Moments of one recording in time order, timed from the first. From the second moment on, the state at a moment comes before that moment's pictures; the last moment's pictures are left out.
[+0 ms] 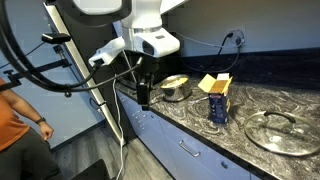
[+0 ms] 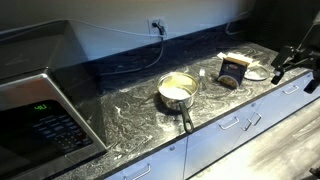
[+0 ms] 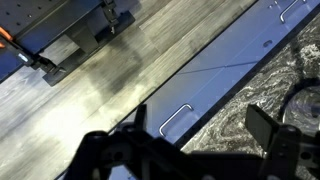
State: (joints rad) arm -0.09 -0.26 -0.06 -2.44 0.37 2.04 0.36
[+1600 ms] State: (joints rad) arm -0.14 -0.08 -0.16 -2.65 1.39 2.16 0.22
